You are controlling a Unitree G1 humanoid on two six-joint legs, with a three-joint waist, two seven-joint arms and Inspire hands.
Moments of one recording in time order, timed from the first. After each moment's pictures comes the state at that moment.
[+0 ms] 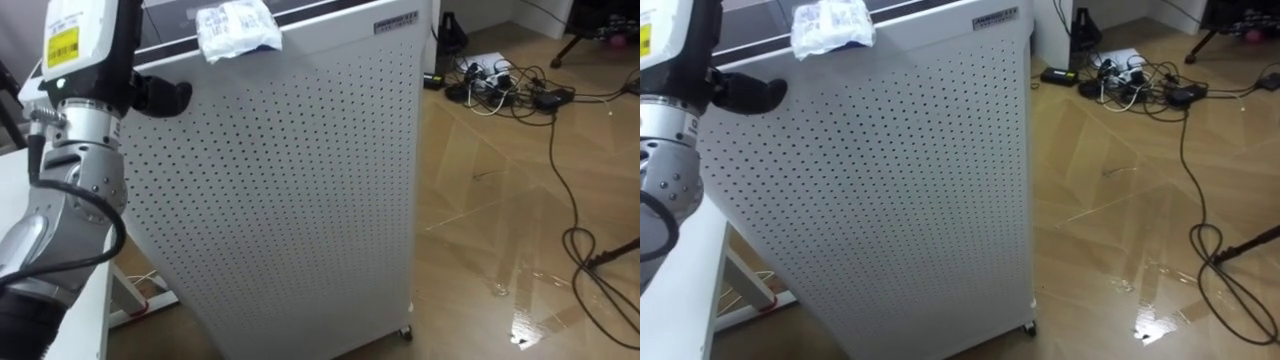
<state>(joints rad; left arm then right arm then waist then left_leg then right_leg) -0.66 0.59 -0.16 0.34 0.56 0.02 0.38 0.06 -0.37 0.08 0.94 0.05 0.00 0.13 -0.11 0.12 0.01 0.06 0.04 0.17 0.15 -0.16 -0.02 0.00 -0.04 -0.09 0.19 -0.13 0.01</state>
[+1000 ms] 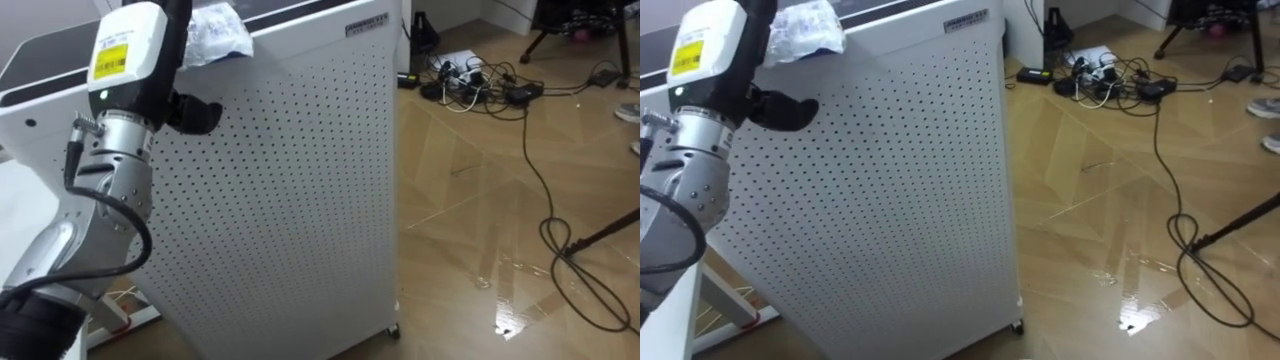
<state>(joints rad) -0.66 0.56 -0.25 0.33 0.58 0.02 0.34 0.06 -0.37 0.10 0.94 0.09 0.00 0.13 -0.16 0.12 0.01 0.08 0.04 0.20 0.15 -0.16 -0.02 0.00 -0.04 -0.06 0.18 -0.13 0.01</state>
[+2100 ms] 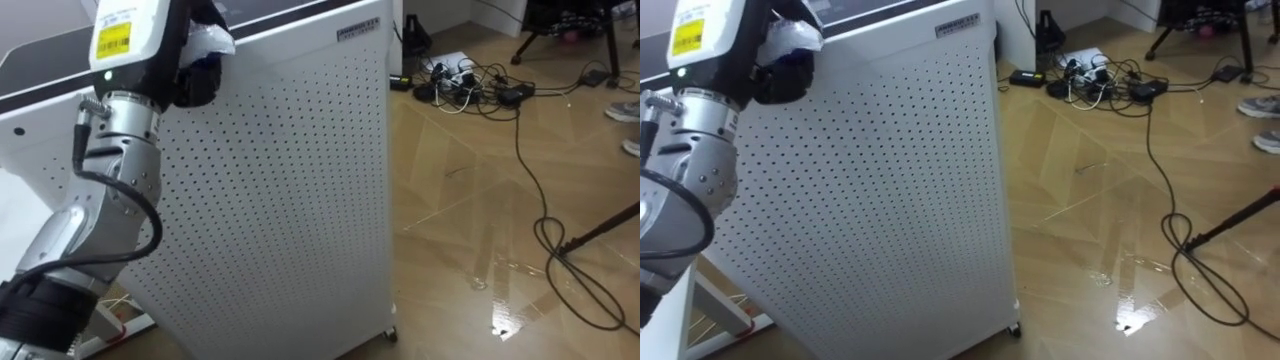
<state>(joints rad) -0.72 0.54 -0.24 0.33 0.62 0.04 0.34 0.06 -0.35 0.10 0.93 0.12 0.02 0.13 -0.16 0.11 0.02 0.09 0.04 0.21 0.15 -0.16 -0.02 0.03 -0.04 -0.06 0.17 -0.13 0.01</state>
